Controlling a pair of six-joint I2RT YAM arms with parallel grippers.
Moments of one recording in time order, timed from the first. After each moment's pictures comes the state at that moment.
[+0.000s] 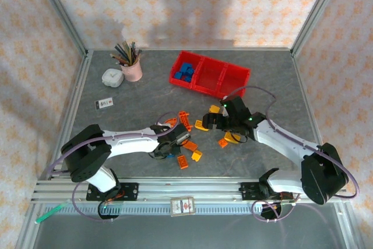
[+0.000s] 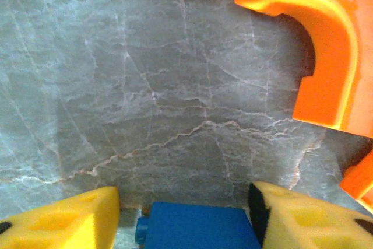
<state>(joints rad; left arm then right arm) -0.93 1.56 0.81 -0.66 -0.23 -1.17 0.57 1.26 0.74 -0.42 -0.16 0.60</state>
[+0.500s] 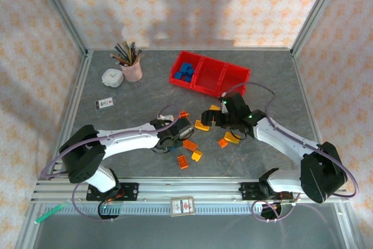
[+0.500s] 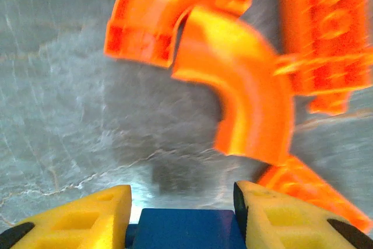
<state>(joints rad) -0.92 1.54 0.96 -0.74 -0.31 -1.15 0.55 1.27 0.79 -0.41 -0.16 0.56</state>
